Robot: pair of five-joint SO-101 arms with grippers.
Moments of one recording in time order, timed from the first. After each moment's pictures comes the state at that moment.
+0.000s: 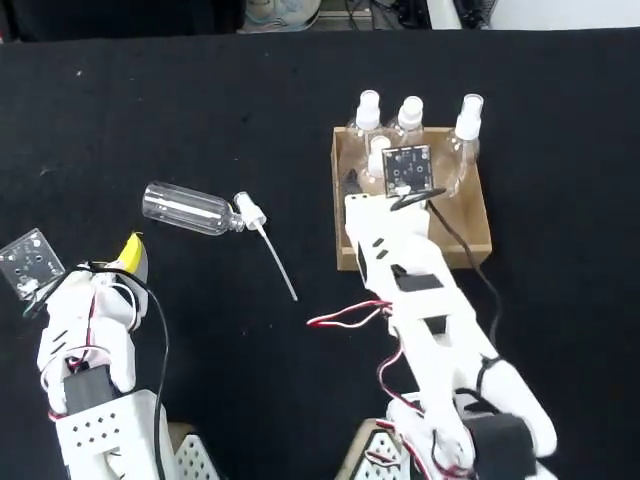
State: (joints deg) left arm -25.8 -92.1 88.7 41.8 13.4; right arm -8.3 -24.8 70.4 -13.5 1.0
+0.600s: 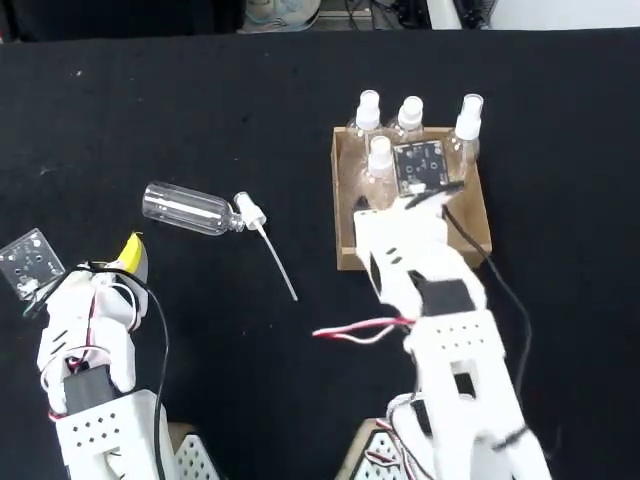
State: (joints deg) left arm -25.8 -92.1 88.7 41.8 13.4; right arm -8.2 -51.6 62.5 35.7 1.0
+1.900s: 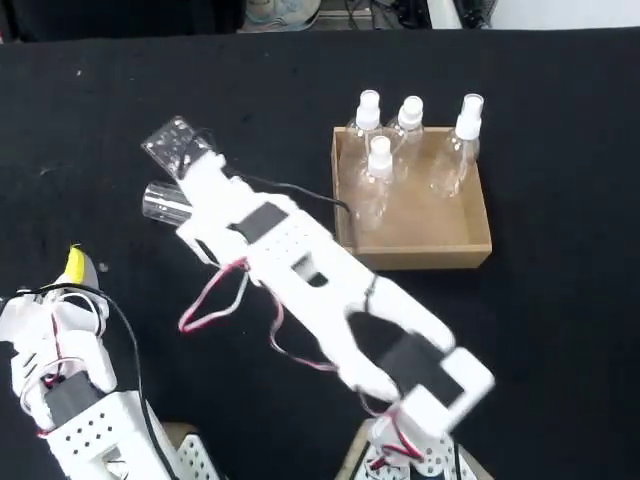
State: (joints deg) left arm -41.1 -92.1 89.8 41.8 23.7; right arm -42.4 9.7 12.3 39.6 5.6
